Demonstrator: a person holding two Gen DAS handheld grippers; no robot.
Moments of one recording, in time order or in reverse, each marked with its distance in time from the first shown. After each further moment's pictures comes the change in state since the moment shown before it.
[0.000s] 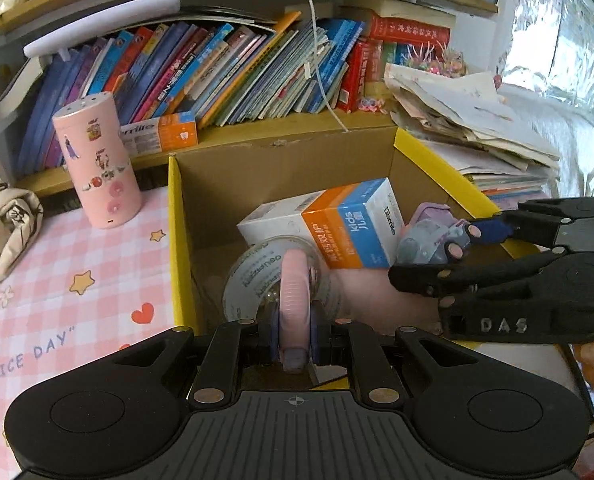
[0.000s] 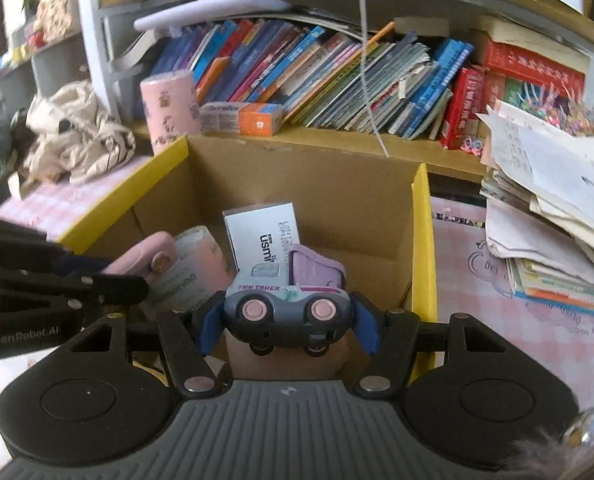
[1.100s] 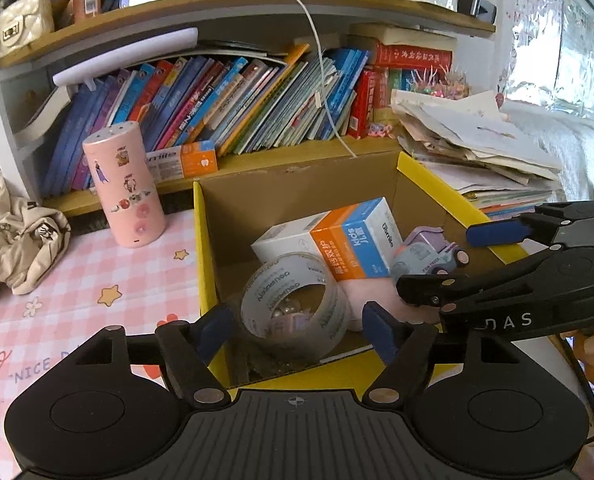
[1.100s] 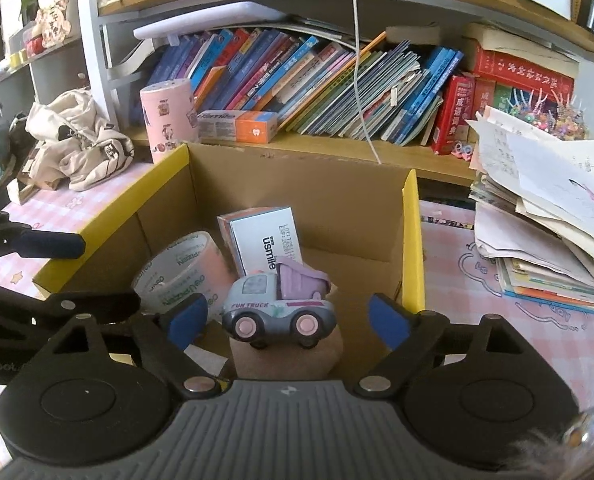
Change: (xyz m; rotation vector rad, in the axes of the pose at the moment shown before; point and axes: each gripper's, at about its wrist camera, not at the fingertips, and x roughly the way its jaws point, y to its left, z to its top) left arm -0.031 -0.008 -0.008 0.008 -0.091 0.064; right arm -0.020 0.004 -0.002 0.038 -0.029 -0.026
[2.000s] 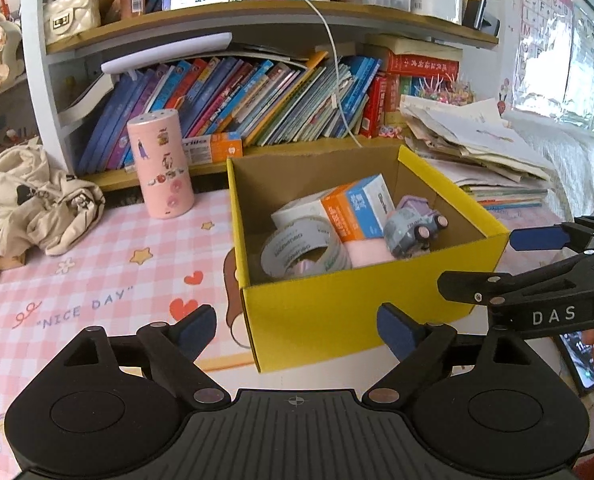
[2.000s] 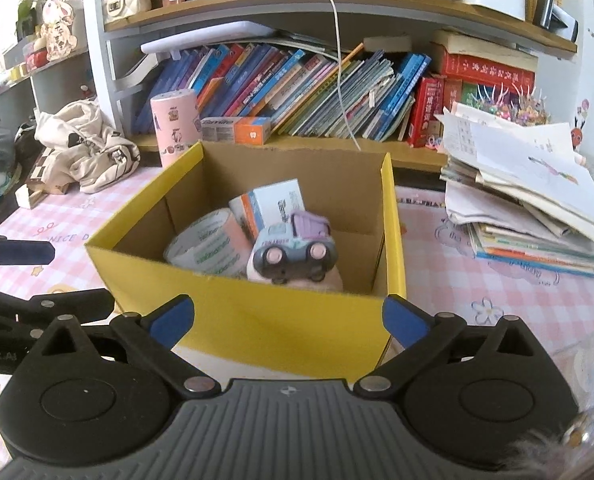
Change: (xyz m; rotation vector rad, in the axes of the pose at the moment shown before) left arm -0.054 -0.001 -0.041 -0.054 -0.008 0.043; right arm -0.060 0.021 -0.040 0.049 -0.022 -0.040
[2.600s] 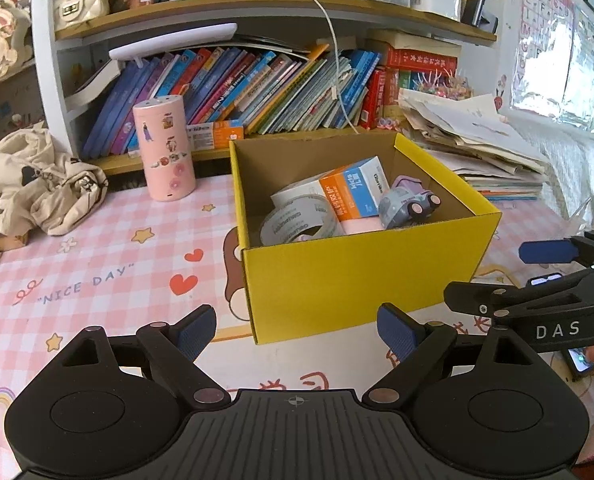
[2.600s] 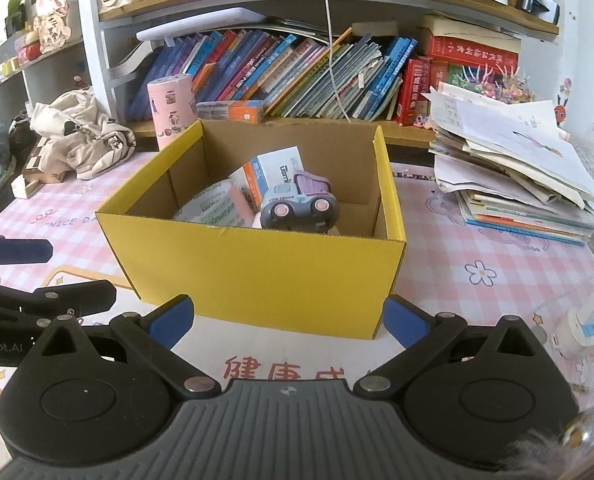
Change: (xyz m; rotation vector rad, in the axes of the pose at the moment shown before) left arm -0.012 0.003 -0.020 -0.026 0.006 -0.009; right arm -0.018 0.015 -0.024 0.034 0.025 -0.046
